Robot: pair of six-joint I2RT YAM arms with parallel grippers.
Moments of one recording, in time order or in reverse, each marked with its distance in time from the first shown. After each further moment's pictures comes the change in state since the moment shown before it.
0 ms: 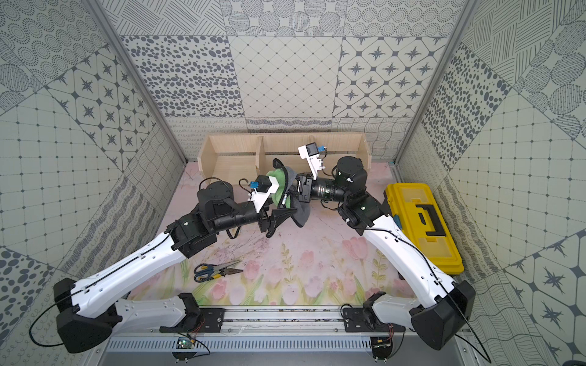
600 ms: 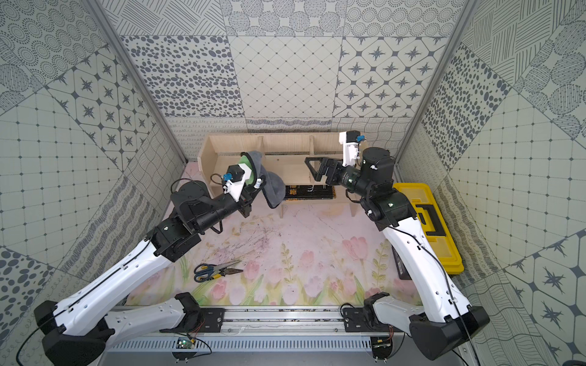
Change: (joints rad) left arm 0.201 -0.122 -0.038 0.017 -0.246 0.088; right arm -0.224 -0.061 0.206 -0.472 0.572 -0.232
